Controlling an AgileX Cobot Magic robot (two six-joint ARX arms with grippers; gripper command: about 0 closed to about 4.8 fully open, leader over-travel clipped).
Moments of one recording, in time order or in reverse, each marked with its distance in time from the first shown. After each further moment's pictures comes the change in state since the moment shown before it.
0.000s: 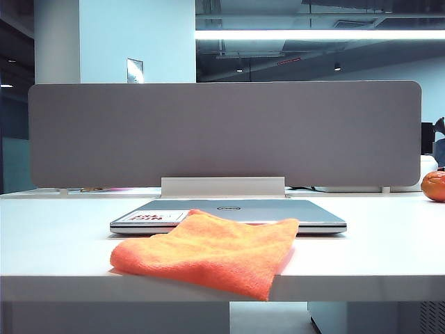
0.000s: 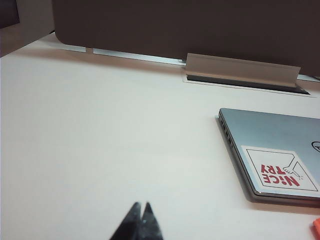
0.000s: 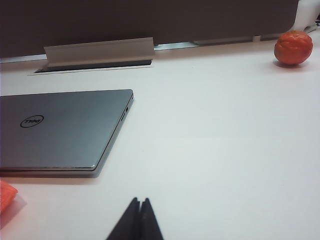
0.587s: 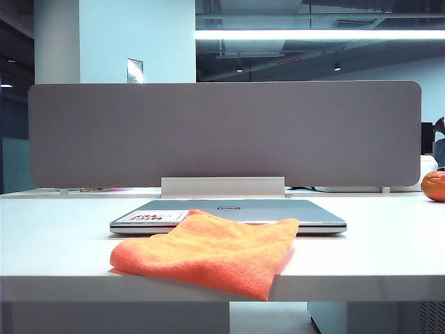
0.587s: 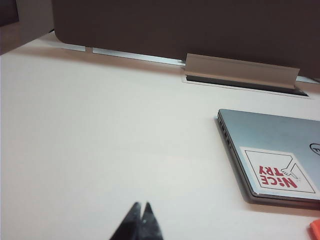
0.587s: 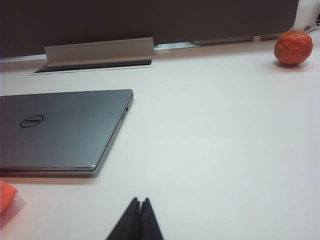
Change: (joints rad) left arm 0.000 0.000 0.000 0.000 0.001 -0.016; right arm 0.000 0.000 0.000 0.000 0.000 0.000
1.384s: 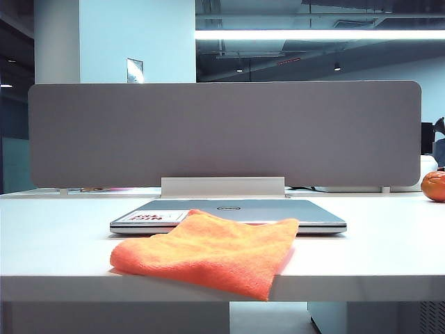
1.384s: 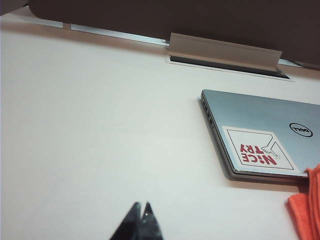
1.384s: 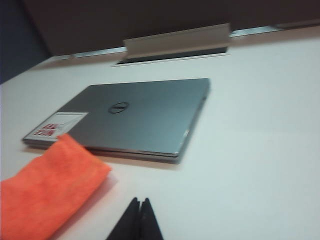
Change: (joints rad) left arm 0.000 -0.001 0.000 -0.061 0.070 -0.024; right arm 0.000 0.000 0.000 0.000 -0.291 0.093
